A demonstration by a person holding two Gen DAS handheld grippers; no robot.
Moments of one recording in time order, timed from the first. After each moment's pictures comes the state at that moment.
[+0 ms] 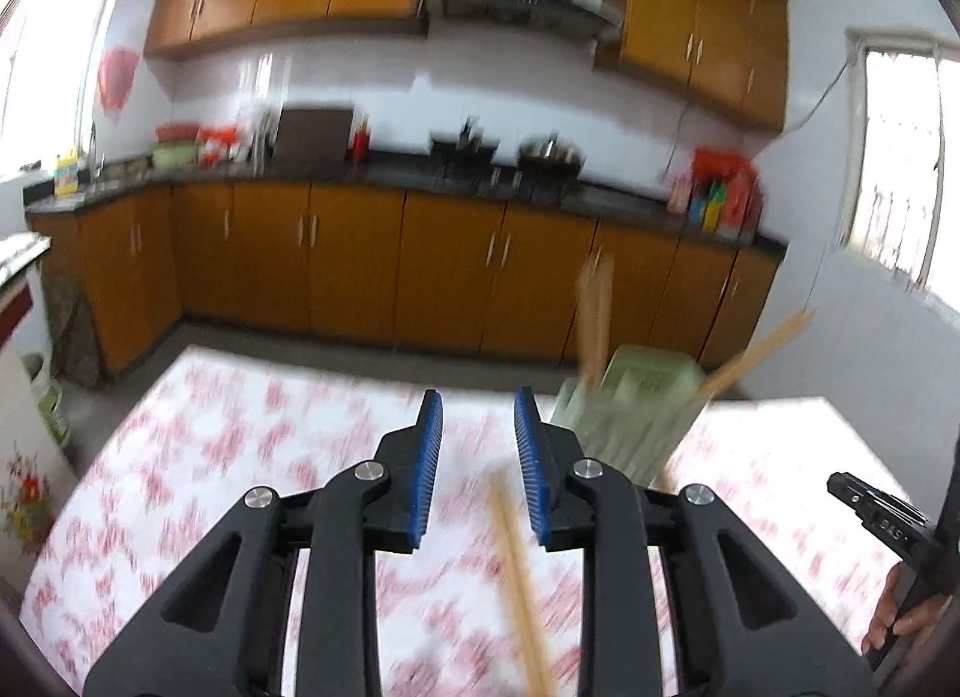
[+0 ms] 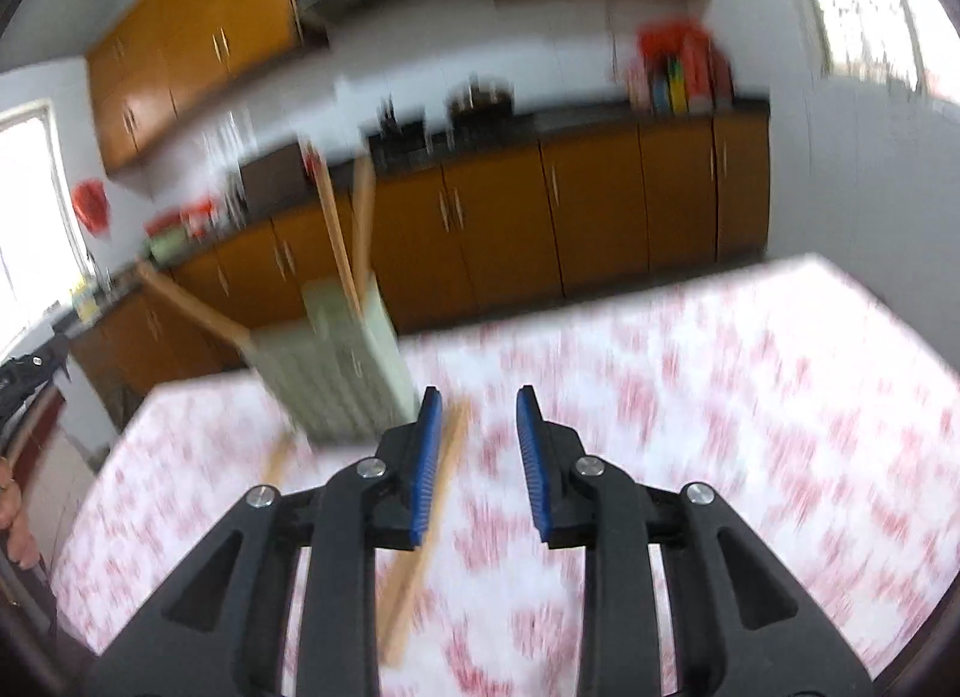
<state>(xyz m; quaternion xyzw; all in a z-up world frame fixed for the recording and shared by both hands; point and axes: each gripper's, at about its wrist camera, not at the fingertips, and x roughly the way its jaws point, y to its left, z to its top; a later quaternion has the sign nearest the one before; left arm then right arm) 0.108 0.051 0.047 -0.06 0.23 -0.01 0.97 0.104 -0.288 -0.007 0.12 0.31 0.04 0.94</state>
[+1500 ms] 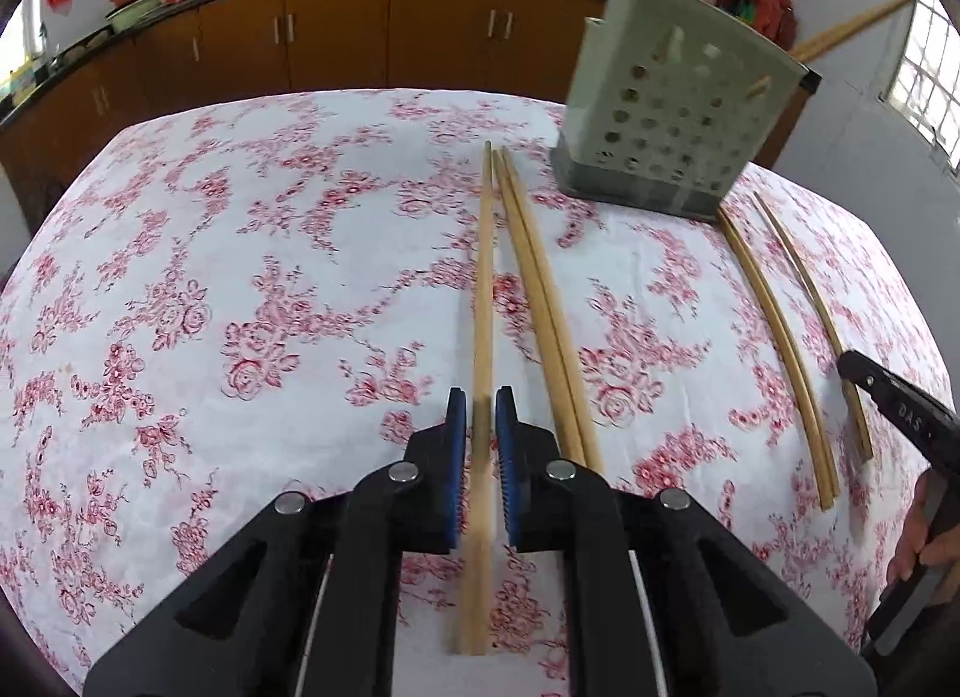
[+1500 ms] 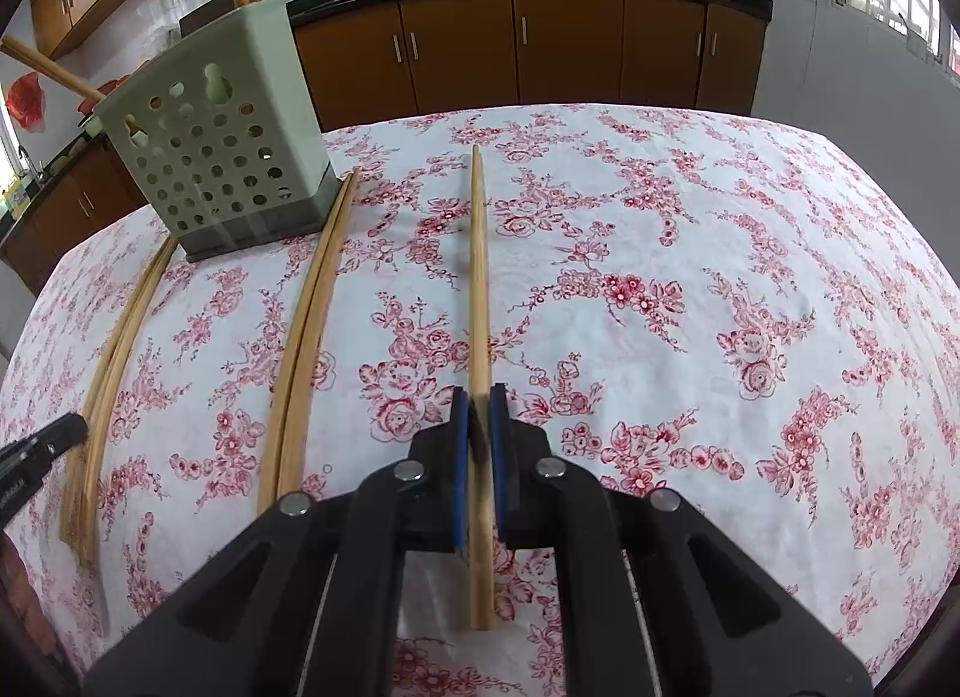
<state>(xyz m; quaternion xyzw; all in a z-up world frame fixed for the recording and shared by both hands) 0.135 0.017 -0.100 -0.05 0.44 -0.03 0.90 0.137 -0.270 -0.102 0.06 0.43 -0.02 0.90</state>
